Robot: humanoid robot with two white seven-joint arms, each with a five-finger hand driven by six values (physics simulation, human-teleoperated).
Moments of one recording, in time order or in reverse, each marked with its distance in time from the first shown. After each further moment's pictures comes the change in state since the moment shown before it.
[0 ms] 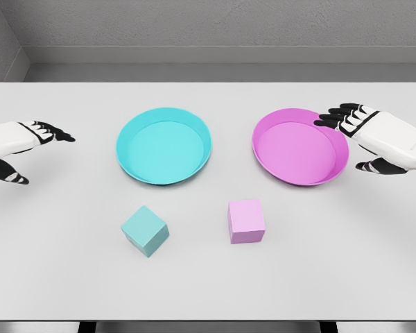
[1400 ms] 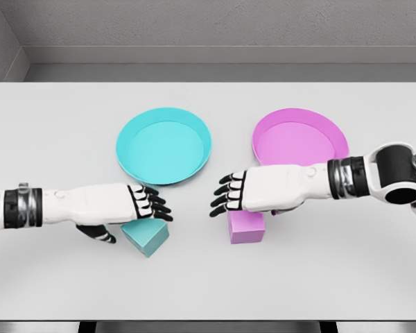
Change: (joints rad) left arm 0.046 -0.123 -0.200 -0.373 -0.088 0.000 -0.002; right arm -0.563 0.283 0.586 -0.002 0.023 -0.208 0.467
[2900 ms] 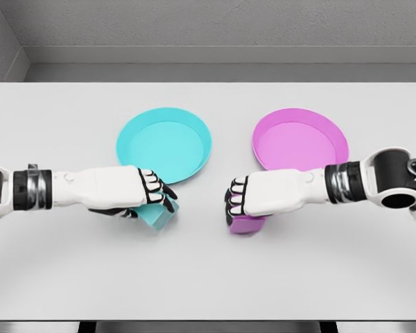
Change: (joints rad) left arm -0.132 -0.034 -0.043 0.001 -0.047 0.000 0.009; right arm 0.000 0.000 0.009 0.003 0.073 0.005 -0.005
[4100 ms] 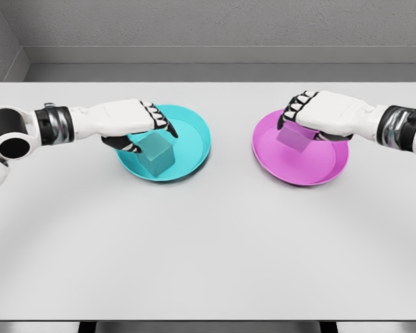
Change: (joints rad) left arm -0.235 -0.248 0.000 0.437 -0.066 0.000 -0.002; right arm 0.006 -0.093 -0.187 0.059 -0.012 0.395 -0.007
